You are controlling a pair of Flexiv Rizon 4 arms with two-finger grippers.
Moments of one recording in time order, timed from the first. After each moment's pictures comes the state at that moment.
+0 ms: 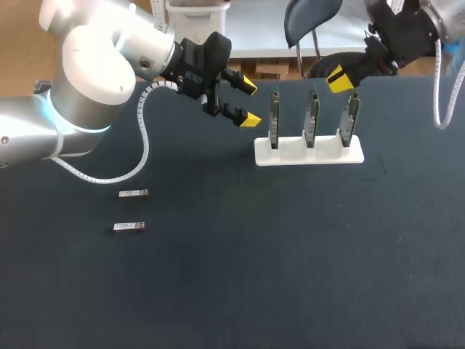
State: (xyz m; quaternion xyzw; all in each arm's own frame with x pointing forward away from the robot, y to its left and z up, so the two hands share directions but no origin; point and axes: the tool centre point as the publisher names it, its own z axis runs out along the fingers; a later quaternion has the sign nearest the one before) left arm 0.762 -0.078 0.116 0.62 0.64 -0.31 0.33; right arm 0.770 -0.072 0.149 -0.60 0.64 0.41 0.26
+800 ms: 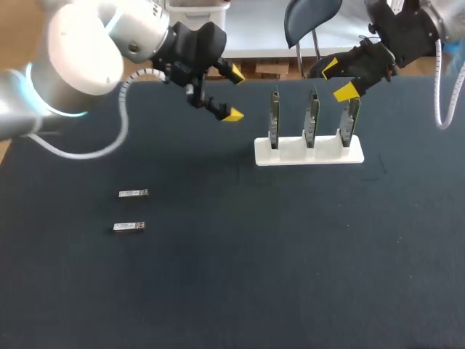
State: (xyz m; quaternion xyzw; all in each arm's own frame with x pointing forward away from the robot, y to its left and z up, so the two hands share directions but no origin) left arm 0.762 -0.039 0.133 0.69 0.62 -0.20 0.30; right arm 0.770 -0.072 0.149 -0.60 0.64 0.41 0.26
